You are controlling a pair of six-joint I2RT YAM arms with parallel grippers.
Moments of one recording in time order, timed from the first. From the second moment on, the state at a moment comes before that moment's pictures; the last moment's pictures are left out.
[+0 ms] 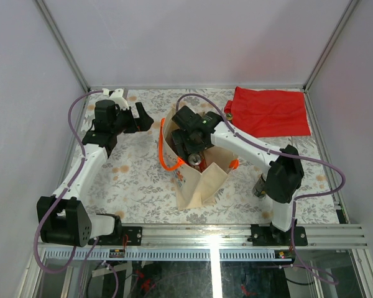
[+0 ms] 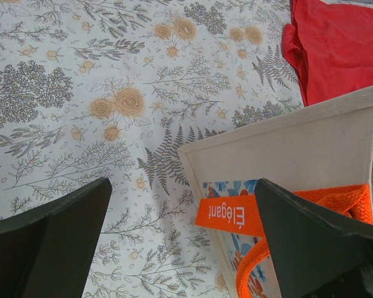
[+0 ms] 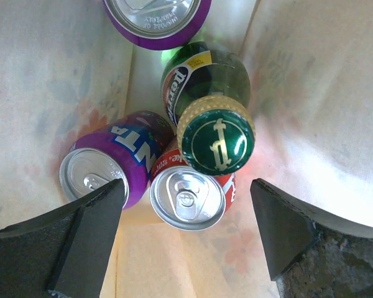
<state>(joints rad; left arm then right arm) -0.08 1.27 1.00 -0.19 0.30 -0.29 0.88 1.90 1.76 -0.99 0.18 0.42</state>
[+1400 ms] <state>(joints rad) -0.11 1.25 1.15 -0.23 0.38 -0.16 0.81 1.64 1.90 -1.35 0.41 0.53</state>
